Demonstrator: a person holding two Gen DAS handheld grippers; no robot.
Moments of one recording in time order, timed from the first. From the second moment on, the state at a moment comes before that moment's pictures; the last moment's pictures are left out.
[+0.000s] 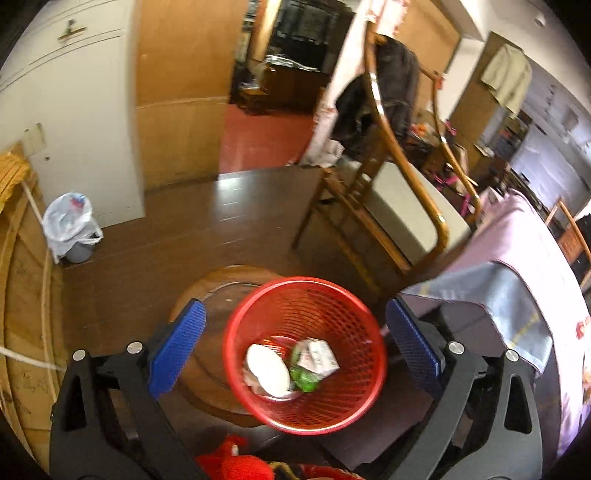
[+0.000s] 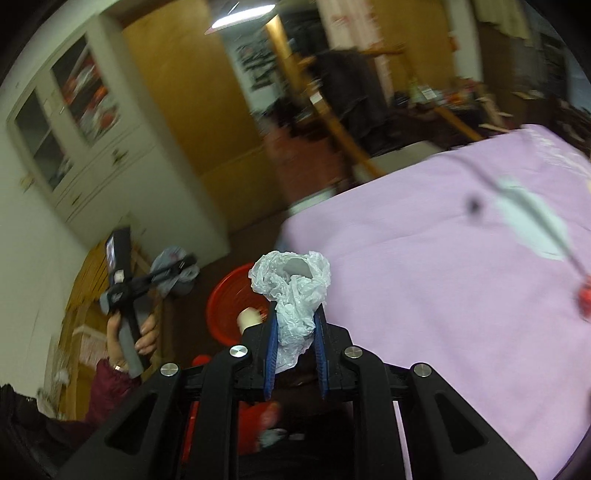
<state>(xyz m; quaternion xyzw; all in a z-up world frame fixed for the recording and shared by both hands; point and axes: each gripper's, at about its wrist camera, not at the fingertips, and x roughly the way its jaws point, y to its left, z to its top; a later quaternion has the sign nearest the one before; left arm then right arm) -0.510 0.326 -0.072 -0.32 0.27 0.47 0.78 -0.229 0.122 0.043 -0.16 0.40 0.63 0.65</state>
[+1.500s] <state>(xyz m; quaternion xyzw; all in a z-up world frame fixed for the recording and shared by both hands) -0.422 0.231 -0.006 -0.23 0.28 0.37 0.86 -0.155 0.025 0.026 -0.05 0.37 0.51 0.77</state>
